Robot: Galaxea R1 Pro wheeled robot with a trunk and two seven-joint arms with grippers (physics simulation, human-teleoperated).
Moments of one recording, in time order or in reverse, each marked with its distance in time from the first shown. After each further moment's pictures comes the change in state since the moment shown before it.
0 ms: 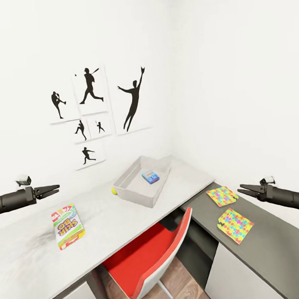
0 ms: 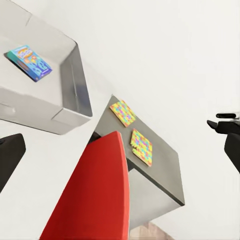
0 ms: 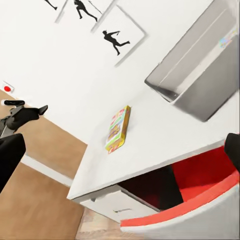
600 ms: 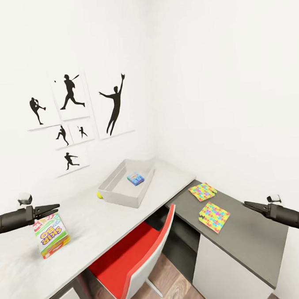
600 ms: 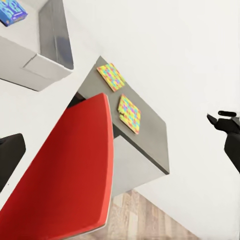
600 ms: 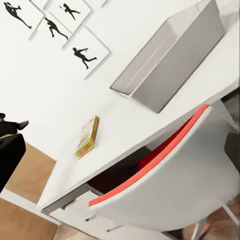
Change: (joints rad) left arm 0.140 0.014 -0.001 0.009 0.006 -0.003 0.000; right arm 0.003 -0.005 0.003 0.304 -0.017 -0.315 0.009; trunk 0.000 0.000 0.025
